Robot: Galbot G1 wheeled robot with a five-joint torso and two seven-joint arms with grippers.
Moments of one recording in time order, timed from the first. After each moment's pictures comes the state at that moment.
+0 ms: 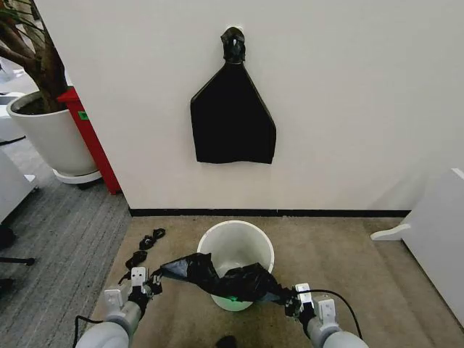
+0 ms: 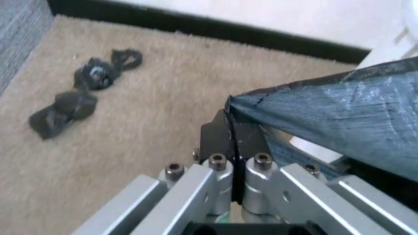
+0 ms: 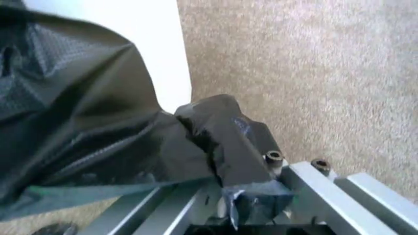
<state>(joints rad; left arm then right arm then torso) 1.53 -0.81 -0.25 -1.94 -0.89 0.04 -0.34 -1.47 0.94 0.07 1.97 0.70 -0.36 0.41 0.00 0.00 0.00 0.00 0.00</state>
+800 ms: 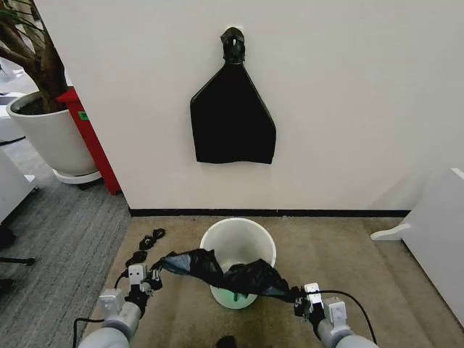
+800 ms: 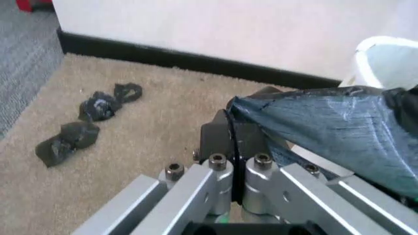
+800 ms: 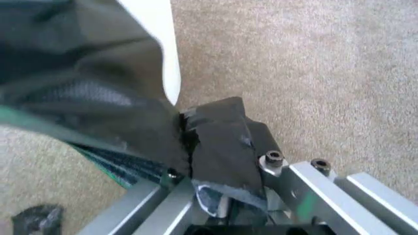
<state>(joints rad) 1.62 -0.85 -0.31 -2.01 -0.81 -0.04 -0.33 -1.60 0.89 0.15 2.05 0.63 -0.34 0.39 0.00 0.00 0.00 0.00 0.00</state>
